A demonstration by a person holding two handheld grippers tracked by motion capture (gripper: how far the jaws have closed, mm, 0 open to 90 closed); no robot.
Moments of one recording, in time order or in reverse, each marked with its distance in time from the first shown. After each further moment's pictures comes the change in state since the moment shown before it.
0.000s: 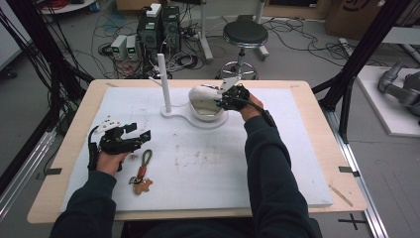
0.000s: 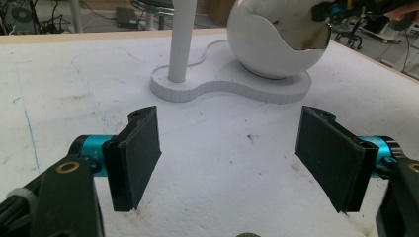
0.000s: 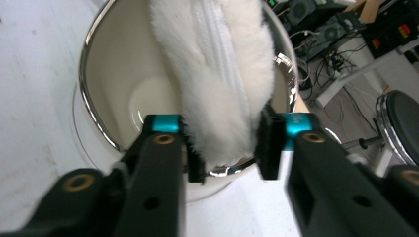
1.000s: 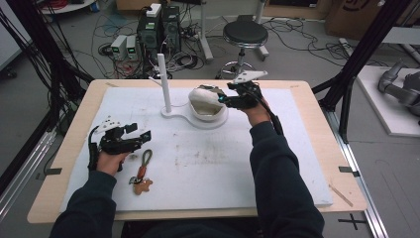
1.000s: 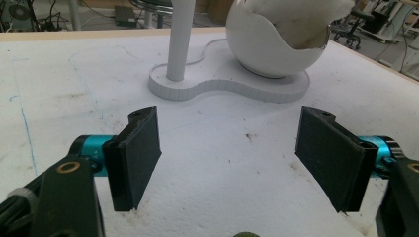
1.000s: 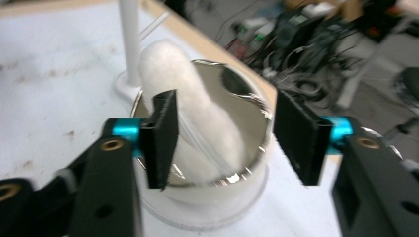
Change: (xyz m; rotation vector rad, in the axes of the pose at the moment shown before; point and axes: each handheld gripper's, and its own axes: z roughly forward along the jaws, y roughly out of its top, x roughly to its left) left arm -0.001 0.000 0.000 0.003 -0.007 -0.004; right arm 0.000 -0.009 -0.055 -0.202 -0.003 0.376
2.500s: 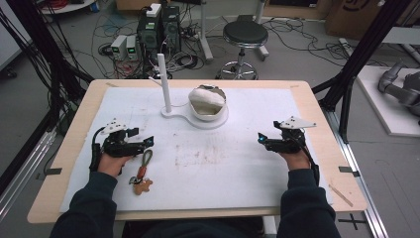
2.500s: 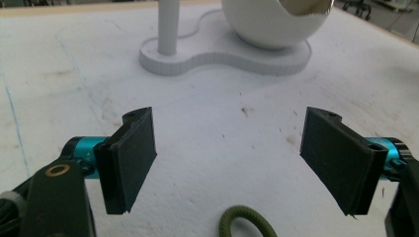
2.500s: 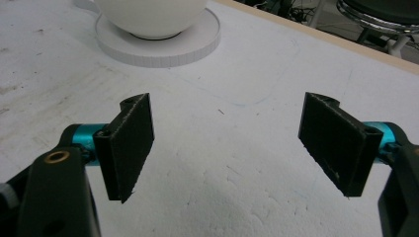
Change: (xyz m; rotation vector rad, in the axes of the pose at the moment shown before) left arm -0.010 -0.003 0.003 0.113 0.010 0.031; right arm 0.003 -0.143 -0.095 0.045 -0.128 0.182
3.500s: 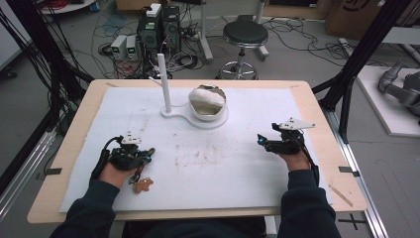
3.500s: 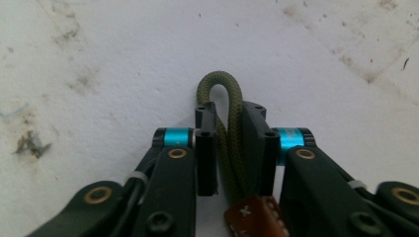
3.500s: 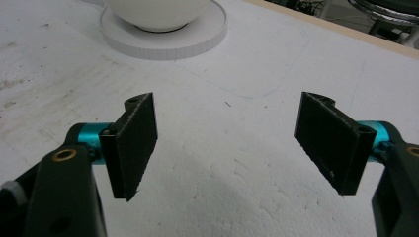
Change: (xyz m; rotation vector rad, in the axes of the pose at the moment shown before) left arm -0.030 -0.014 0.000 0.365 0.077 0.126; right arm 0.000 -0.005 0.003 0.015 0.026 0.009
